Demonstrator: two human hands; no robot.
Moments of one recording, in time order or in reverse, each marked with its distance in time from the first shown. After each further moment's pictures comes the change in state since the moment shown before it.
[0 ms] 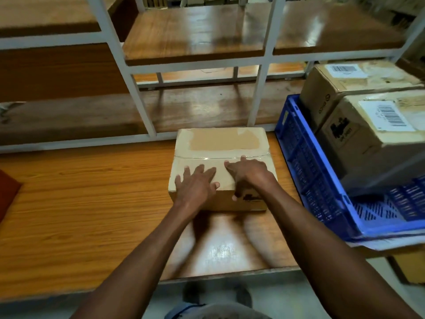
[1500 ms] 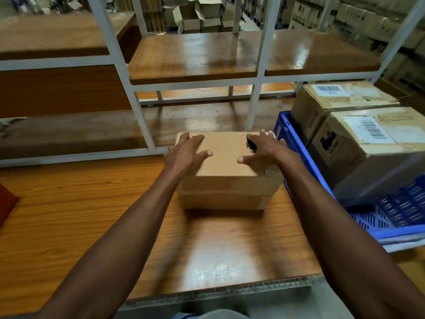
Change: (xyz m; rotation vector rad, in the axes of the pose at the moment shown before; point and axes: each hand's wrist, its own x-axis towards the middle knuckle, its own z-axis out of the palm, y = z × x) left_hand 0.051 -0.010 -0.085 -0.182 0.223 -0.020; right_hand -0.015 0.061 -0.065 0.385 0.333 -0.018
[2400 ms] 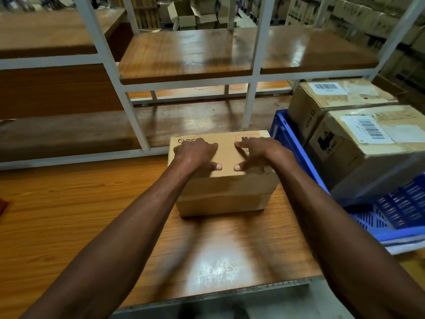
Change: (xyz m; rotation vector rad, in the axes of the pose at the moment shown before) left_hand 0.001 0.056 -0.017 0.461 -0.278 0.183; right_hand -0.007 -0.025 -0.019 -0.303 -0.151 -0.040
